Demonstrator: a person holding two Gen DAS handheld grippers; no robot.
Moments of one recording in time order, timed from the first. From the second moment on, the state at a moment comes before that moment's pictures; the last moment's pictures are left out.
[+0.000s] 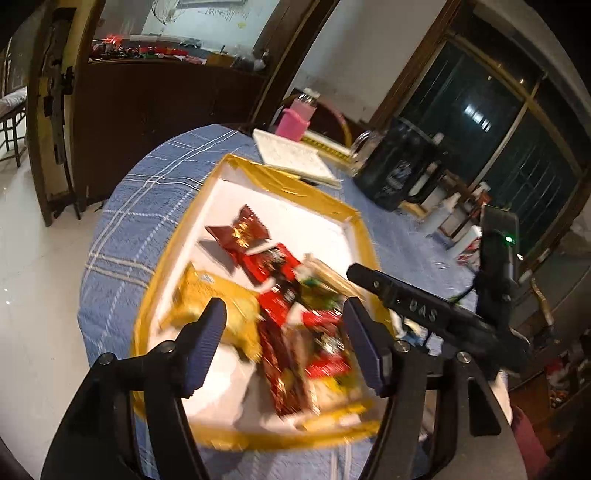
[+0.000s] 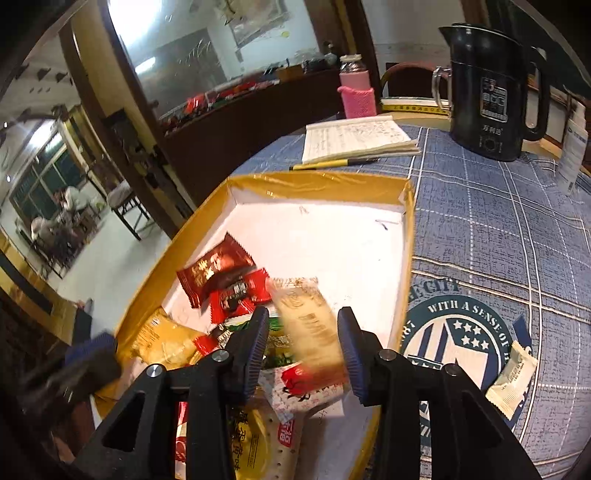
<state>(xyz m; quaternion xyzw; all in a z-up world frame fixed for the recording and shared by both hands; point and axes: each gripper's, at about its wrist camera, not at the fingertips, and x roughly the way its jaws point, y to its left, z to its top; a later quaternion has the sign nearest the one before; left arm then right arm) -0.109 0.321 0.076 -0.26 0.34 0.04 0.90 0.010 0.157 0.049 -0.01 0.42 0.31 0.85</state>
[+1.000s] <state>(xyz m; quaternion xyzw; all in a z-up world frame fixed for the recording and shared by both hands) -0.160 0.041 0.123 -0.16 0.39 -0.18 0.89 -0.199 -0.228 0.086 0.22 0.23 0.22 0.92</state>
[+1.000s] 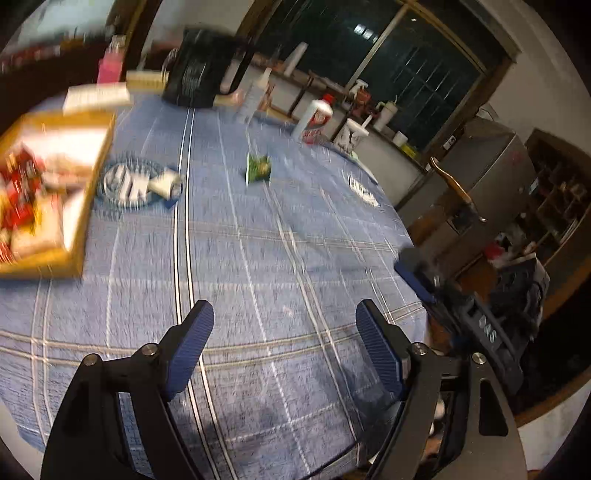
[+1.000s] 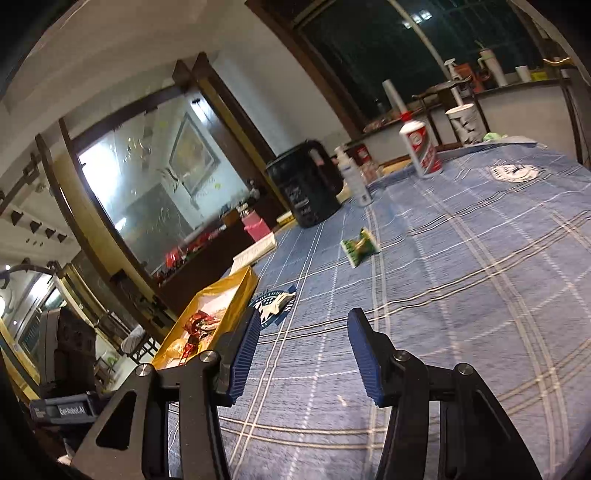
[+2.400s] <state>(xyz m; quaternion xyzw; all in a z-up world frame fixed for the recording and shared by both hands) -0.223 0.214 0.356 -0.08 0.13 -0.14 0.98 -0.153 -0.243 0.398 0.12 0.14 0.04 0.98</state>
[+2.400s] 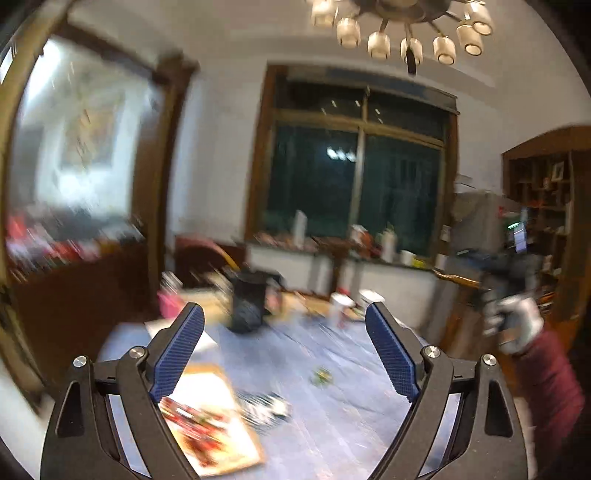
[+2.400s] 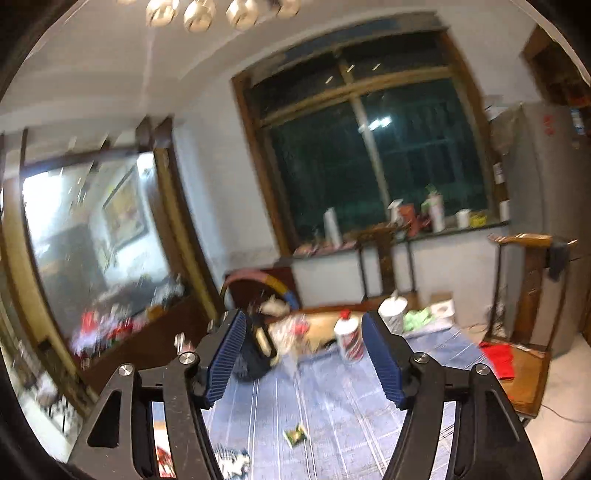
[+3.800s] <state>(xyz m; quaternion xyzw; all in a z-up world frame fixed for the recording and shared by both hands) 0.055 0.078 0.031 -0.01 0.49 -0.06 0.87 0.137 -0.125 0.019 0.08 0.47 0.13 0.87</state>
